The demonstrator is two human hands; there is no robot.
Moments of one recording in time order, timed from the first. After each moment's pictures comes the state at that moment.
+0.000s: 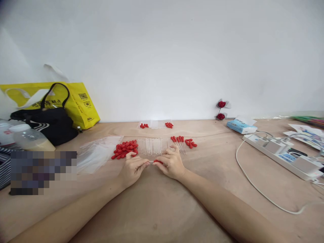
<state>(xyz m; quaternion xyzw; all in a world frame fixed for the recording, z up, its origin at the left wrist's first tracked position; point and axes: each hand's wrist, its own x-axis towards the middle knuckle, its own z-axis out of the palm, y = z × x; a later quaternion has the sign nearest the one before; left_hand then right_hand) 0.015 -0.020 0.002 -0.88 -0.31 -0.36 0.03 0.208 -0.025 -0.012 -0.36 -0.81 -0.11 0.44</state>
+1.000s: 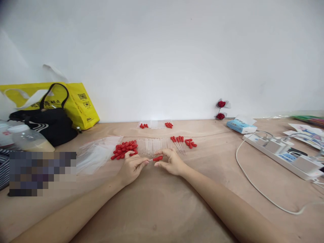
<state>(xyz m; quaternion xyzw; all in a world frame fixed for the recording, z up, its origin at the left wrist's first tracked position) 0.012 -0.014 0.002 -0.88 -0.33 -0.35 0.02 0.216 -0.022 -0.002 -0.37 -0.80 0.22 0.41</state>
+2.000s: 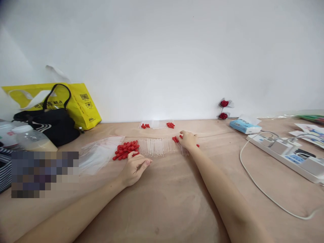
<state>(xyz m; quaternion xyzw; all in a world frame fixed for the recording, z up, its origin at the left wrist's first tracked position) 0.012 -0.016 0.005 -0.88 -0.35 -0.32 -0.05 0.272 0.064 0.008 -0.76 -0.61 0.02 0.22</state>
